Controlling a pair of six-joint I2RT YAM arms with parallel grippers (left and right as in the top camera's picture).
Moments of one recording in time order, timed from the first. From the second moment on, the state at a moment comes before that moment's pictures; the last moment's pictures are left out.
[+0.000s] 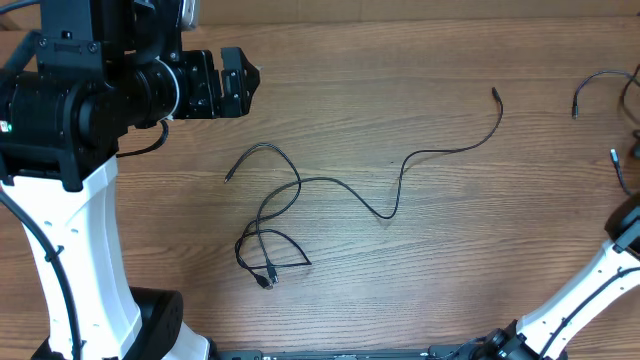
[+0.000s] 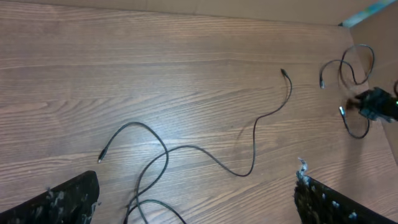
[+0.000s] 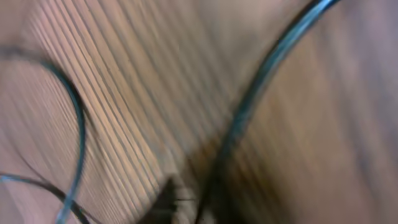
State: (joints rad) left arm -0.15 1.74 2.60 -1.69 0.30 -0.21; right arm -0.73 2.49 2.03 -0.60 0.02 1.41
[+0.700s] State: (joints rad) left arm -0.17 1.88 2.60 -1.69 0.30 -0.21; right arm -0.46 2.50 2.44 -0.13 0.22 0.43
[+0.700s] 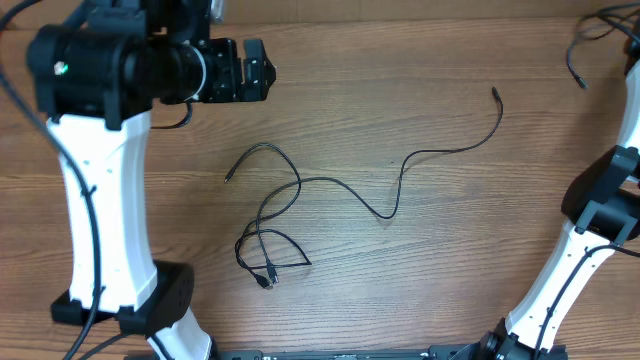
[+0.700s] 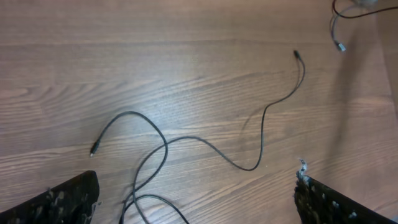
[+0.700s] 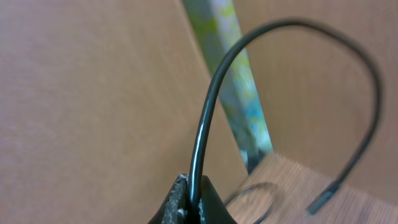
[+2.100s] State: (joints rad) left arm -0.22 1.92 2.60 -1.69 0.30 -0.18; right arm -0.35 2.37 2.37 -0.79 -0.15 0.35
